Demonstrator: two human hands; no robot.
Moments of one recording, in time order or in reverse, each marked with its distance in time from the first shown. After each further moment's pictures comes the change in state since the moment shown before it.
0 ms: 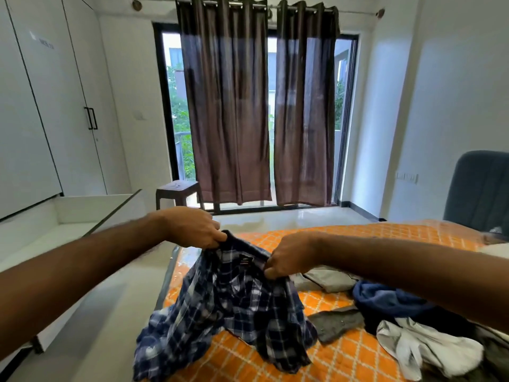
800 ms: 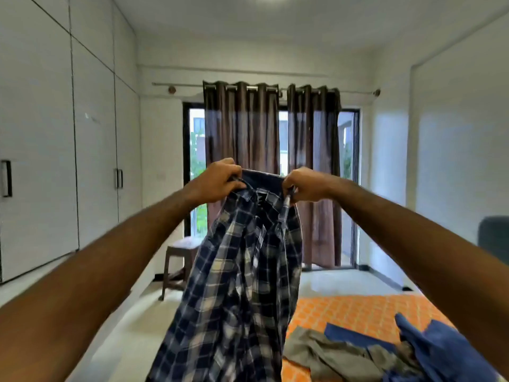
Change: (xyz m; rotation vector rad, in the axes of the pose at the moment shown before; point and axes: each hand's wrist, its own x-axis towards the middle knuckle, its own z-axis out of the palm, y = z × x) left_hand -0.023 -0.172 -0.094 -0.628 0.638 -0.982; right_hand -0.091 0.199 -0.144 0.552 0.406 0.807
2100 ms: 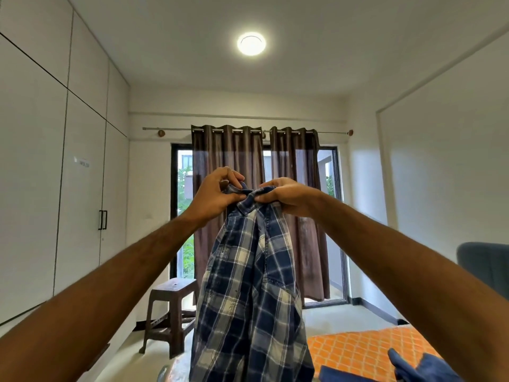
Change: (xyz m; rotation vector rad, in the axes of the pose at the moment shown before) left_hand 0.032 0.065 -0.048 -0.662 0.360 -0.084; right_hand -0.010 -0.011 -0.063 1.373 0.115 0.210
